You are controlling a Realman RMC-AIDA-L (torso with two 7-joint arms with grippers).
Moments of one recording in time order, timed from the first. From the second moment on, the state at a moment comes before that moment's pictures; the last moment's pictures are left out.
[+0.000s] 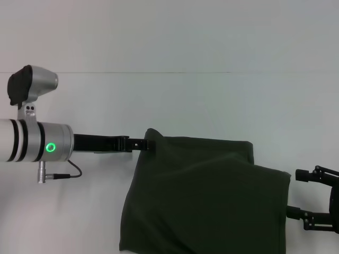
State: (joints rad) left arm -0.70 -2.03 0.96 0.49 2.02 1.14 -2.17; right arm 0.35 2.02 -0.52 -0.64 -2.09 -1.72 1.06
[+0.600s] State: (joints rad) left arm -0.73 -2.05 0.99 0.43 2.02 1.07 -2.18; right arm 0.35 2.02 -0.52 -0.64 -2.11 -1.72 1.06
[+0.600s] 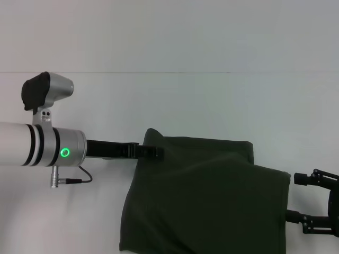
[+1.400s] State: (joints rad) left arm -0.75 -2.07 1.01 0.43 2.02 1.04 -2.18; right arm 0.35 2.02 -0.52 -0.64 -2.12 -1.72 1.06
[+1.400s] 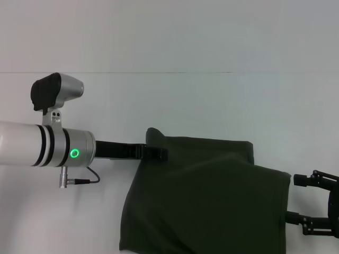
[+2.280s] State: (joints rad) left arm -0.74 -2.08 1.00 0.45 2.01 1.04 -2.15; right arm 0.35 2.02 -0.52 -0.64 -2.12 -1.72 1.06
